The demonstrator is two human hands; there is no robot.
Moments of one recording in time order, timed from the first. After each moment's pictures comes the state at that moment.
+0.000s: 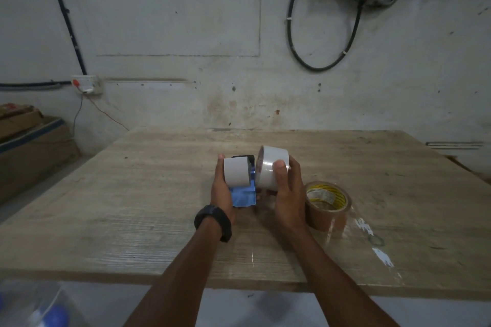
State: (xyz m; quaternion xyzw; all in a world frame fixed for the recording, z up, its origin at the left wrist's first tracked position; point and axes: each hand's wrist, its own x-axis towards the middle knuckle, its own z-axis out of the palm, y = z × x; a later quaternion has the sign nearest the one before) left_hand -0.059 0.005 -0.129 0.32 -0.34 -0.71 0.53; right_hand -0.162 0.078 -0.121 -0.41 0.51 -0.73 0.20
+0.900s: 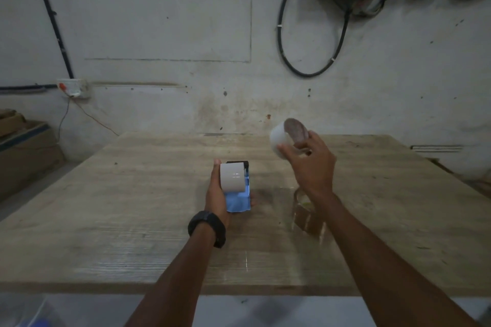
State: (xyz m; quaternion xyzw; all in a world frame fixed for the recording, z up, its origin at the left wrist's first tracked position) left_hand -0.058 -0.004 -0.128 0.23 -0.37 -0.77 0.47; right_hand -0.237 0.059 -0.068 -0.45 0.64 -0.62 -0.06
